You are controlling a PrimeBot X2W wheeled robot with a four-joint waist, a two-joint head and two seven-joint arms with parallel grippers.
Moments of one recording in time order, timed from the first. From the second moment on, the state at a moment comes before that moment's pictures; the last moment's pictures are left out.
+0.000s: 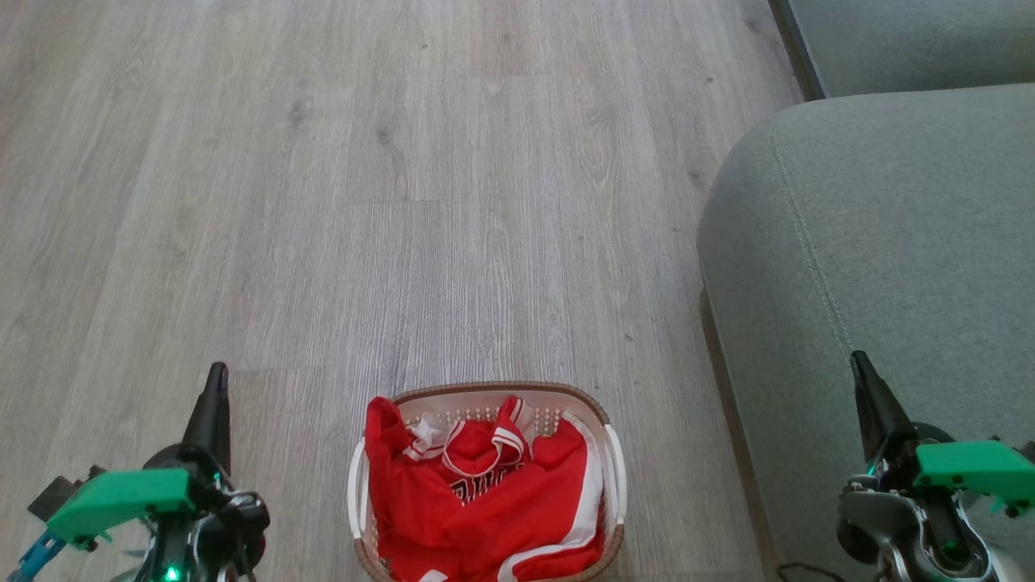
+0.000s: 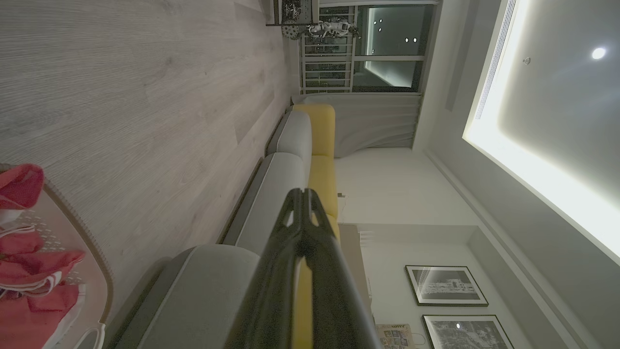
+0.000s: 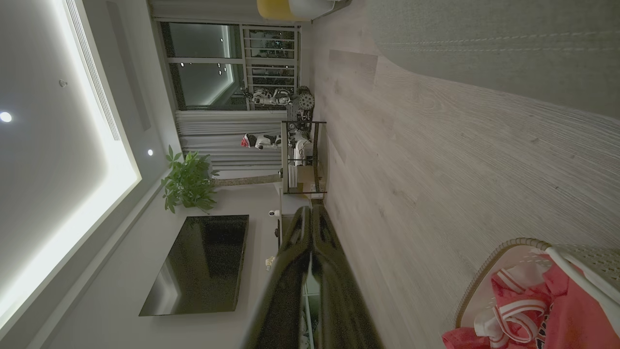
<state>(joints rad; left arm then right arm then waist) -0.06 0.04 0.08 0.28 -1.61 -0.12 0.11 -0.05 -0.05 -0.13 0.28 1.60 0.12 0.11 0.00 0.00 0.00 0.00</state>
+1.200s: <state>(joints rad) 0.02 0.03 0.06 0.34 -1.57 -0.12 0.07 0.01 -0.04 -0.09 0.36 1.58 0.12 0.08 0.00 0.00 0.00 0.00</state>
